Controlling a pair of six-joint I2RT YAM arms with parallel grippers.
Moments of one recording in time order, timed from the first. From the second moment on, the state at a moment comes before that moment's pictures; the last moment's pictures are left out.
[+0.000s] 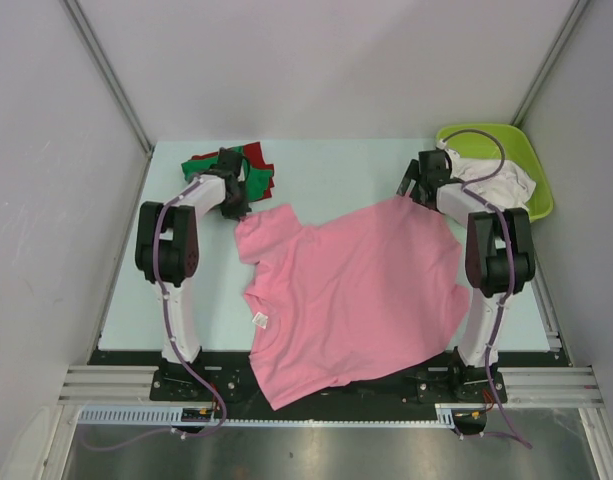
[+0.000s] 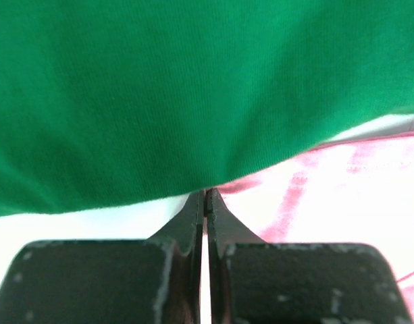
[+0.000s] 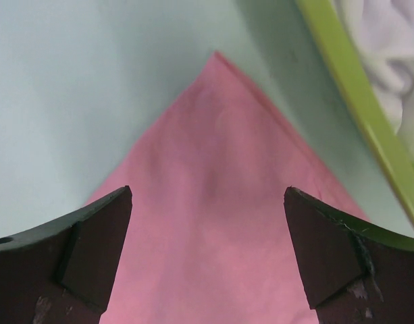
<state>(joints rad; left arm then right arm) -0.16 2.12 1.58 -0.57 -0.09 -0.28 0.13 1.94 1.34 -0.18 0.24 0.50</state>
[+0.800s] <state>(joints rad) -0.16 2.07 1.89 -0.69 0.01 -0.29 0.10 2.37 1.94 -0.54 0.31 0.45</state>
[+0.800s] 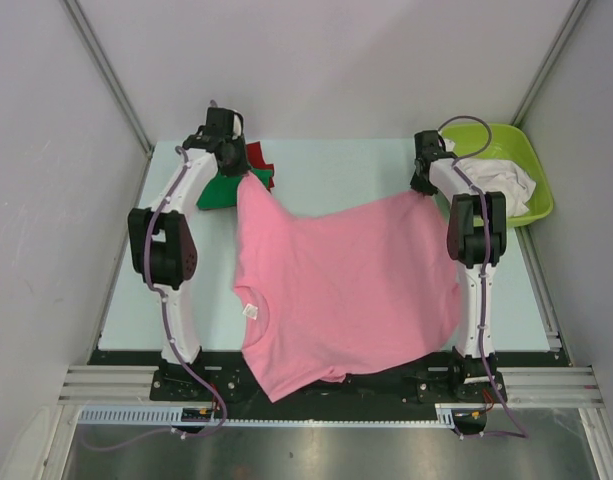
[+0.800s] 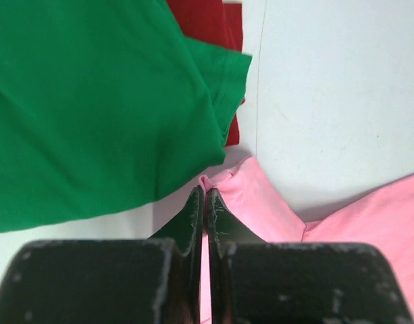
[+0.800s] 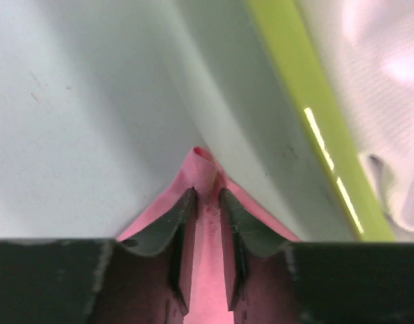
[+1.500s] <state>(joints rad) -0.15 2.31 2.37 -0.79 0.03 -0.28 0.08 2.39 1.99 -0.57 0.30 0.52</state>
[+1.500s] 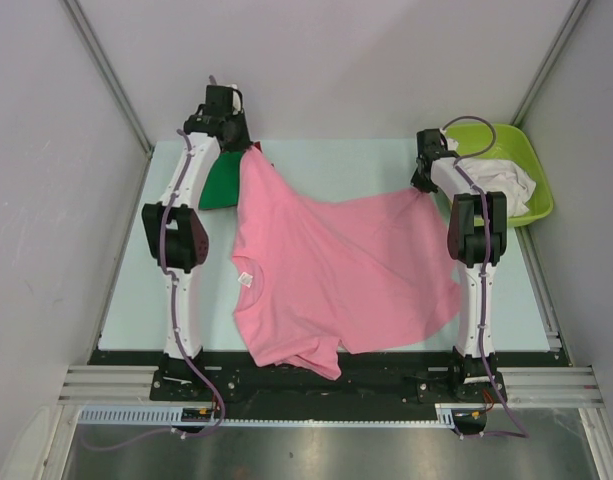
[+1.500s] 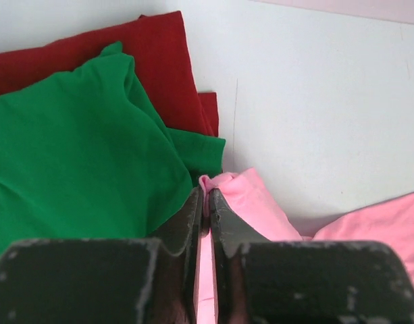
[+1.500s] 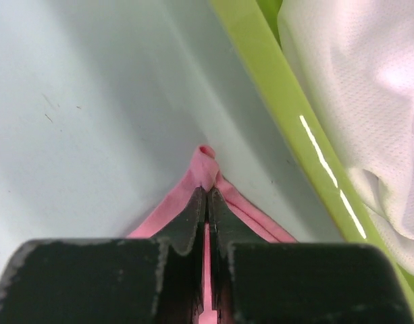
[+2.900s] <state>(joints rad) -0.08 2.19 2.11 -0.55 0.14 -0.38 0.08 2.29 2.02 -0.37 0.20 0.64</state>
